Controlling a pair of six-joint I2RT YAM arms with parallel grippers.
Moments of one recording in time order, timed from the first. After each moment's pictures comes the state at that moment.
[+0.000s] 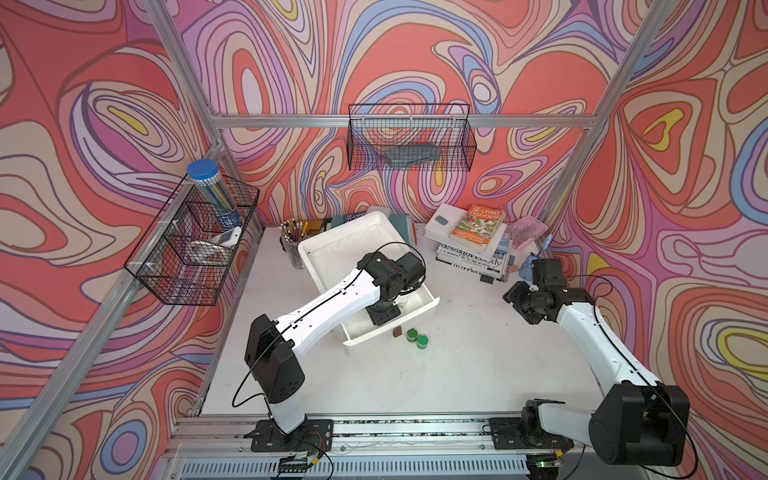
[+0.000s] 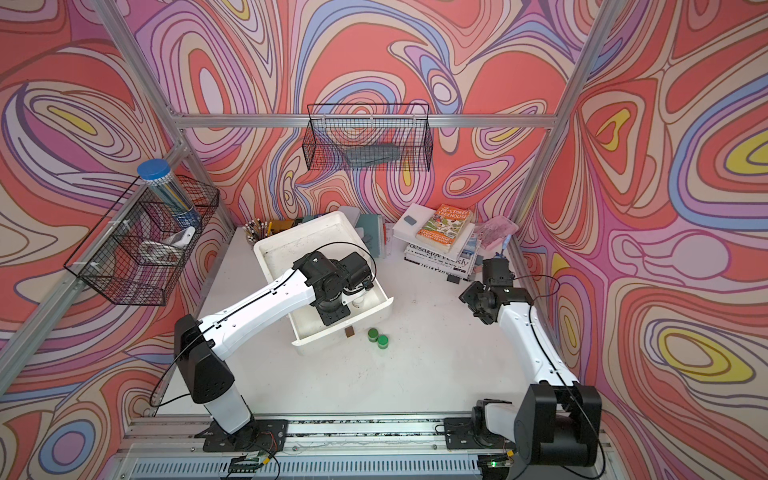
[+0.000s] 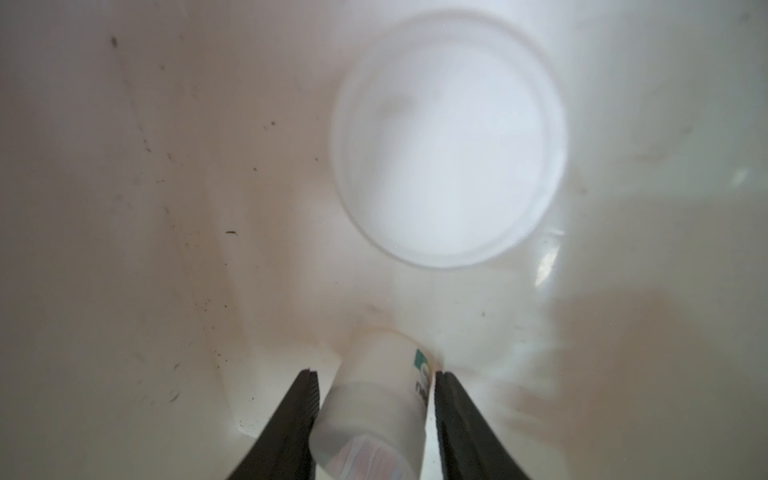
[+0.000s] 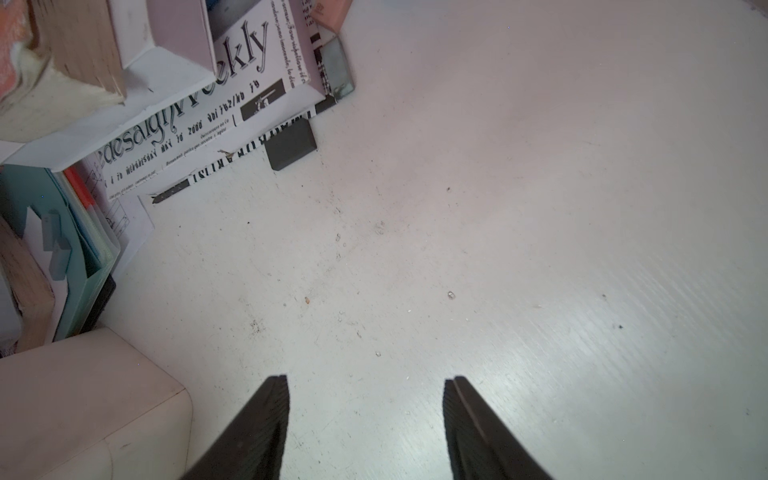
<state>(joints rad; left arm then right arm) -0.82 1.75 1.70 -1.43 -0.30 0.20 -0.06 1.25 0.94 -0.73 -0.03 0.73</state>
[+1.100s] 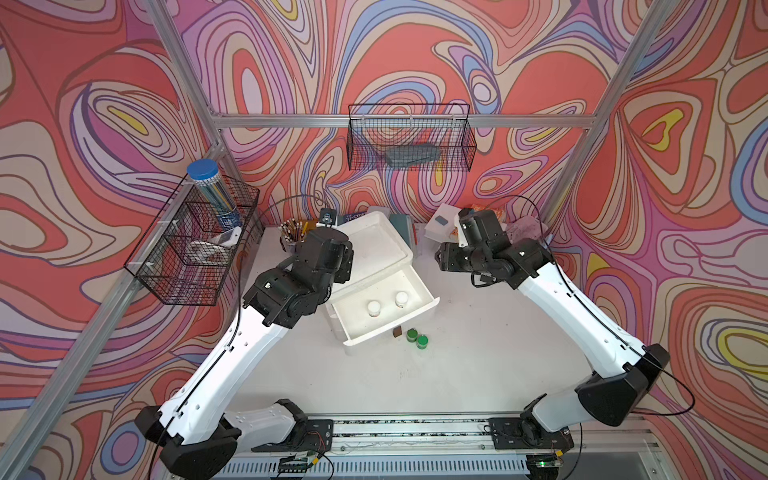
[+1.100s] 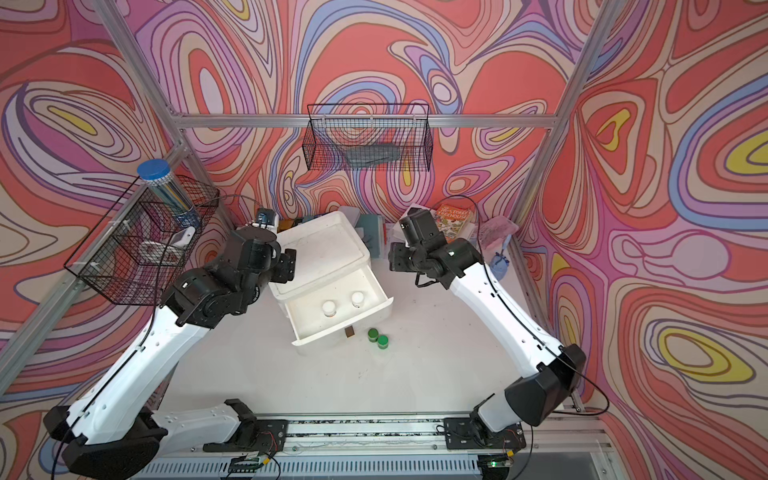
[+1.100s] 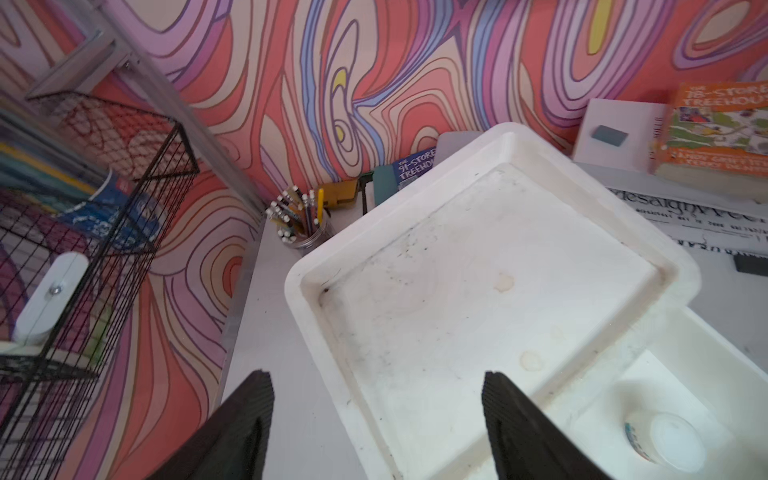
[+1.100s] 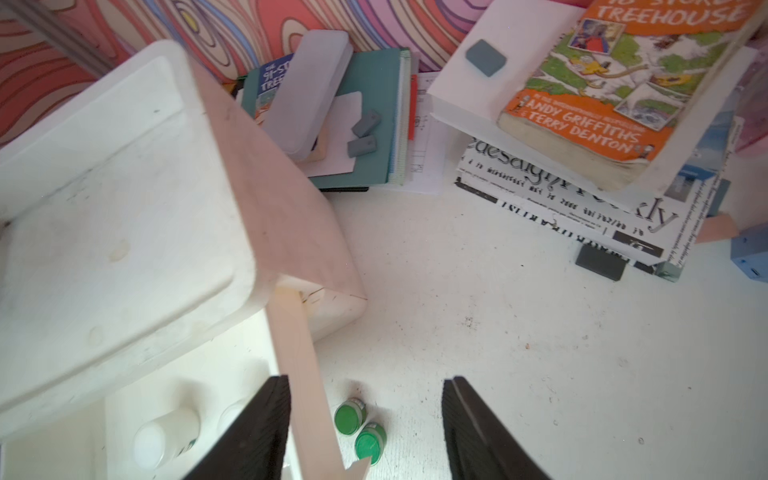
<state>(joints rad) -0.55 1.20 1.54 -0.99 -0.59 -0.27 0.58 1.49 1.68 -0.96 0.10 0.42</state>
